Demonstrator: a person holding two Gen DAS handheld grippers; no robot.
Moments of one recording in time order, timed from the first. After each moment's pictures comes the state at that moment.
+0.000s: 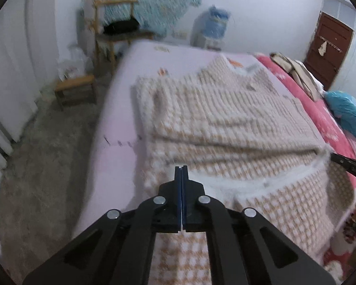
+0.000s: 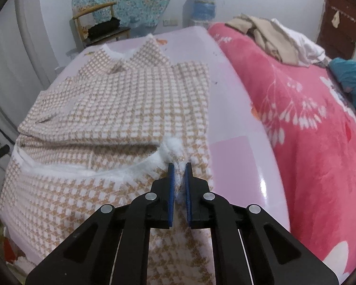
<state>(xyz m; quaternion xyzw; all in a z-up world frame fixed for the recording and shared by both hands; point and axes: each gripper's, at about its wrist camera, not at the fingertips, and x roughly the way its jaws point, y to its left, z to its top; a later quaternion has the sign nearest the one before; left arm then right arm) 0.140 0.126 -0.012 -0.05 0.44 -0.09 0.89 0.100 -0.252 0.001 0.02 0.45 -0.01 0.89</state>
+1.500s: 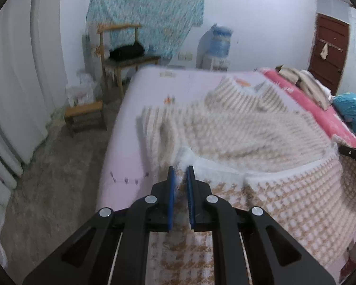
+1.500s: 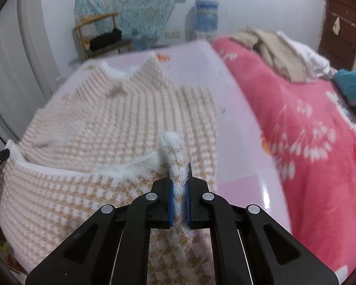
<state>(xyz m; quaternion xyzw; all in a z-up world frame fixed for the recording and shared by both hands) 0.164 0.118 -0.014 -0.02 0.37 -0.05 0.93 0.142 -0.249 -0.001 0.02 0.43 0.00 0.90</state>
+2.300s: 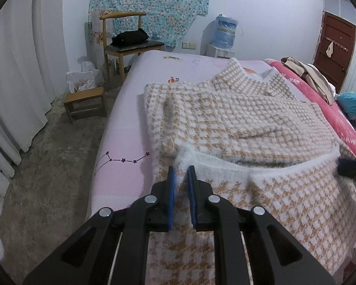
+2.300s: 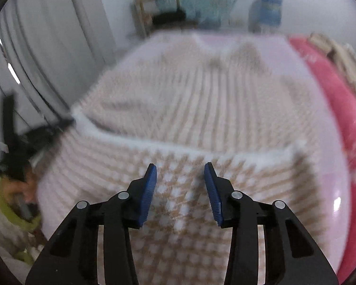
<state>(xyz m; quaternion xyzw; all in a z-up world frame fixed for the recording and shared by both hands) 0.165 0.117 -0.034 -0.03 0.38 -0.04 0.92 0.126 -0.145 -0.019 -0.01 0.48 0.16 0.86</state>
